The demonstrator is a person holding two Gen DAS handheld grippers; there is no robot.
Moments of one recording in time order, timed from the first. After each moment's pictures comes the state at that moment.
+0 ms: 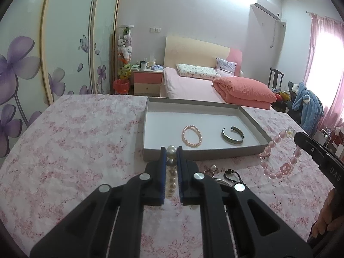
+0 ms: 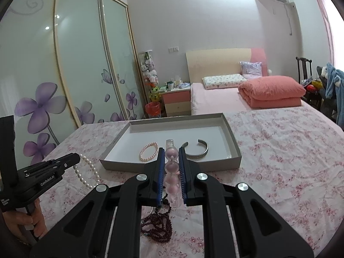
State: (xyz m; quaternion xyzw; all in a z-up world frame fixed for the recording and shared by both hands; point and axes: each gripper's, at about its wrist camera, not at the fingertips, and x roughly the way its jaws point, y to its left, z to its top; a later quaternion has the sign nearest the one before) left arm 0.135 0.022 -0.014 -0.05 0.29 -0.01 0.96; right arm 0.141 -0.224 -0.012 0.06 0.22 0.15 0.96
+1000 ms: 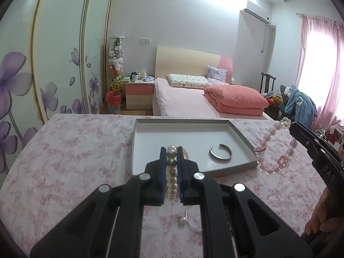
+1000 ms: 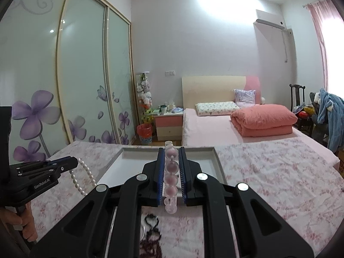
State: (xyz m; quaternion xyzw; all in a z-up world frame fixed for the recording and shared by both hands) left arm 0.154 0.008 0.023 -0.04 0.26 -0.04 0.96; right arm 0.145 -0.221 0.021 0.03 0.14 0.12 0.98
